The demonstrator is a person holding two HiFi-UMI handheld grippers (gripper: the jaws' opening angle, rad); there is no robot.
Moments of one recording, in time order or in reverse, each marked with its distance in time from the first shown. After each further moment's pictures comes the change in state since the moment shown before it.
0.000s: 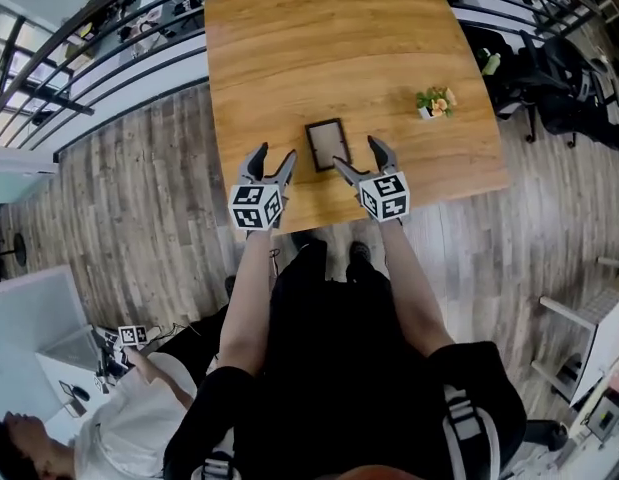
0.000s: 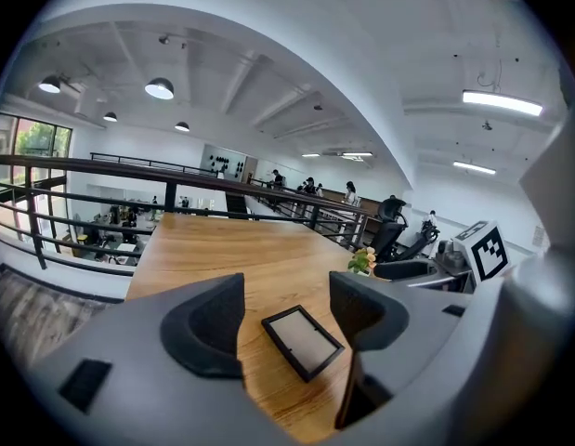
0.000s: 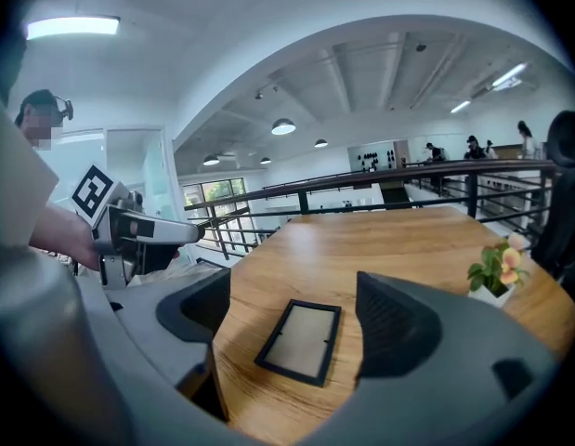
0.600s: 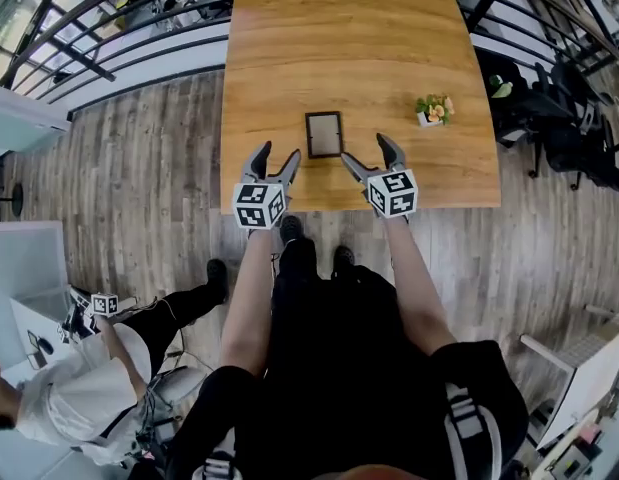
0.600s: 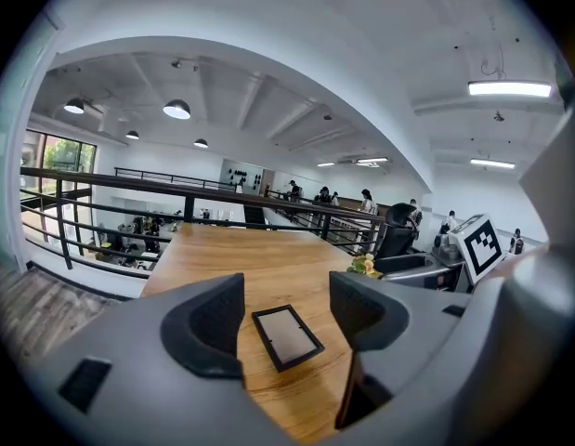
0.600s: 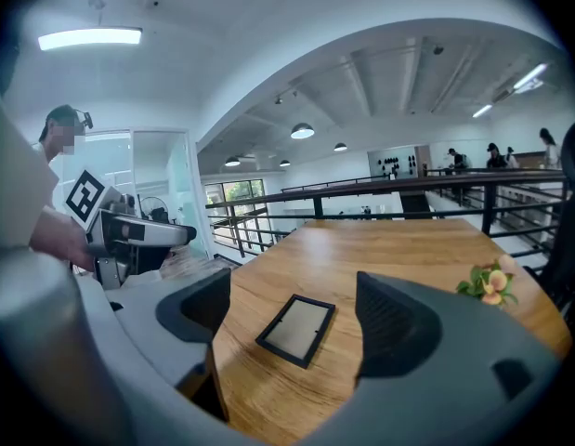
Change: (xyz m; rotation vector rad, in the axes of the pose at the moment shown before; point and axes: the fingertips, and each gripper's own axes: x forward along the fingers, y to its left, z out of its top) left arm -0.047 -0.060 -0.009 0.000 -0.079 0.131; right arm -0.053 -0.014 0.003 -0.074 -0.023 0.104
